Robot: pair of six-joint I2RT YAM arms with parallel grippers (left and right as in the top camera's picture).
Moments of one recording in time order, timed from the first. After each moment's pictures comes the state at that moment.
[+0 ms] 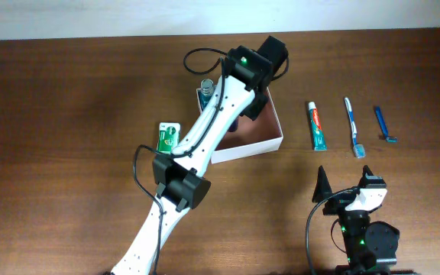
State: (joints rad) left arm -0.65 2.67 2.96 -1.69 -0.21 -0.04; right arm -0.01 0.01 0.03 -0.11 -0.02 0.10
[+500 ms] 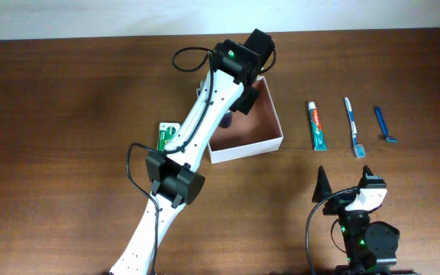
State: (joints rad) left arm -0.60 2.67 2.96 -1.69 -0.16 -0.06; right arm -0.01 0.01 0.03 -0.11 -0.02 0.10
